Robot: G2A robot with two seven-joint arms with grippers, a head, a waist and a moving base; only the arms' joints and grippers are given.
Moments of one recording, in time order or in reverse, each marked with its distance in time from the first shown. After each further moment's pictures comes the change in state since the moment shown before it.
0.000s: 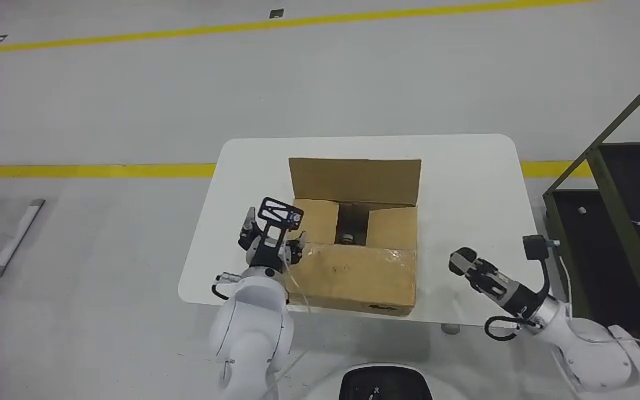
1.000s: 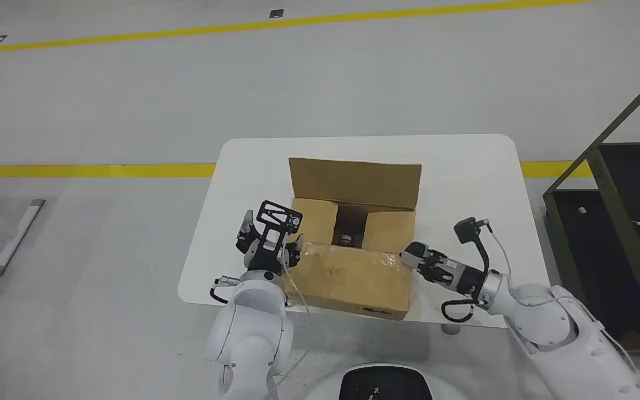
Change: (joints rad) left arm 0.005 0.001 0.000 -0.001 0.012 -0.001 0.003; right arm 0.235 -0.001 -0.218 0.117 -0.122 0.052 0.092
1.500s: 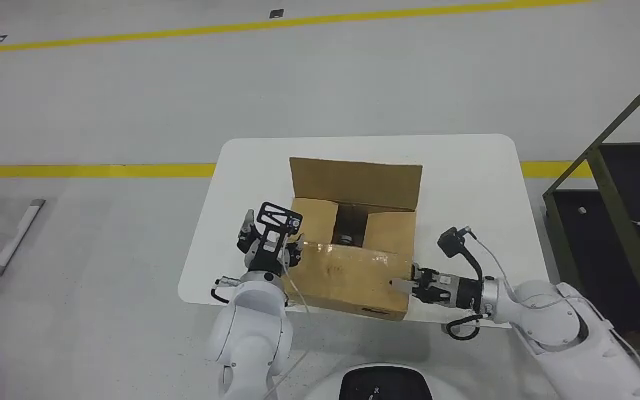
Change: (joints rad) left arm 0.008 0.005 -0.010 0.012 -0.006 0.008 0.052; right arm -0.005 0.027 -0.015 -0.089 0.055 -0.007 0.258
